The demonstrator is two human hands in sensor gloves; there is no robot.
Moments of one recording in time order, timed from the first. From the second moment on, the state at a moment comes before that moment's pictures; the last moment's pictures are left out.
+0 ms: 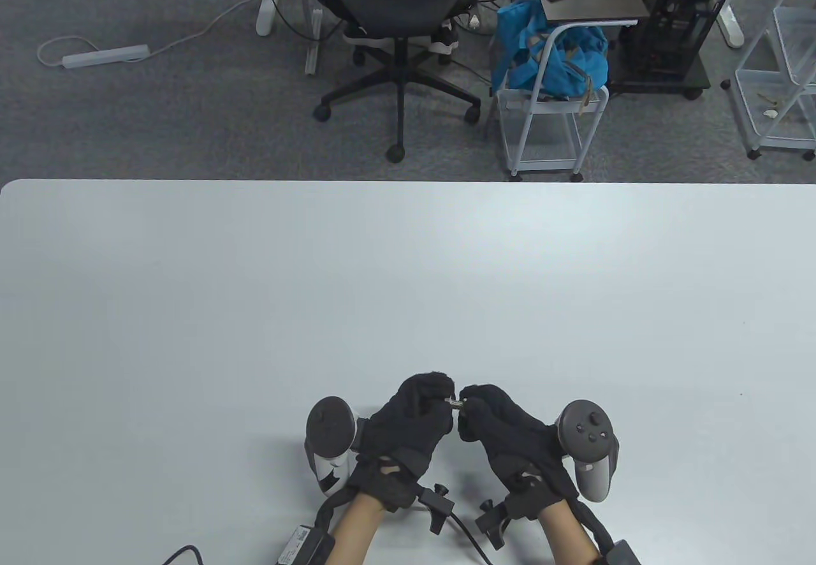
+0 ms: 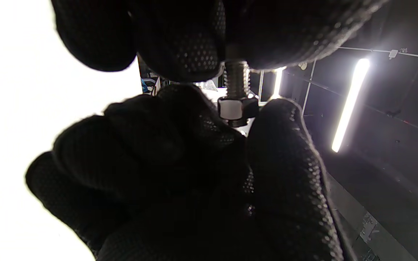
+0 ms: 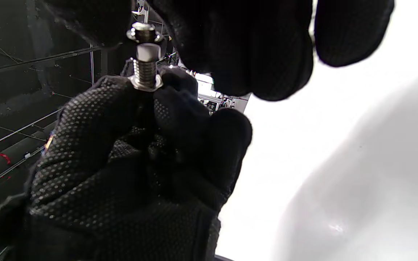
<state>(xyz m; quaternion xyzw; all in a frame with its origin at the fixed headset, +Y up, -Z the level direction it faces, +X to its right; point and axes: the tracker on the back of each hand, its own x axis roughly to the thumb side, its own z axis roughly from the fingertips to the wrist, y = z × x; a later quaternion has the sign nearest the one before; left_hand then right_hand) -0.084 -0.754 -0.203 -0.04 -0.10 0.70 0.71 0.143 -0.743 -0.193 0.09 0.06 0.77 0.63</state>
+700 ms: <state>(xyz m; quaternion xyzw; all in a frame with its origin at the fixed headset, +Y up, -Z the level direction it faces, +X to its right) -0.085 -0.752 -0.202 -0.04 -0.10 0.70 0.70 0.145 -0.730 -0.191 0.12 0.03 0.74 0.66</state>
